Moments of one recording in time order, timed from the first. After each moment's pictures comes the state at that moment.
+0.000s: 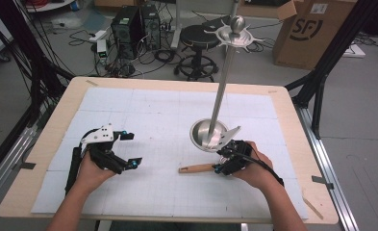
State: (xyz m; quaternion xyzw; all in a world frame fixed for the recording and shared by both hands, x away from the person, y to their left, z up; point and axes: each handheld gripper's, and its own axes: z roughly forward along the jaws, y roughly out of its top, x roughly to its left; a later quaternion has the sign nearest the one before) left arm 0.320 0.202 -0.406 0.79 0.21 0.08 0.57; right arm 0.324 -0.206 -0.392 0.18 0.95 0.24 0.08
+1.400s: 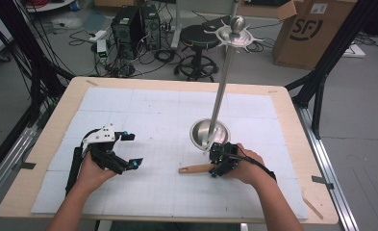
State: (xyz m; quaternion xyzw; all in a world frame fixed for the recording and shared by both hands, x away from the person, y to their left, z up) left arm 0.321 0.199 -0.408 0.79 0.20 0.07 0.57; right arm 0.338 -0.177 -0.412 0.13 0.98 0.14 0.02
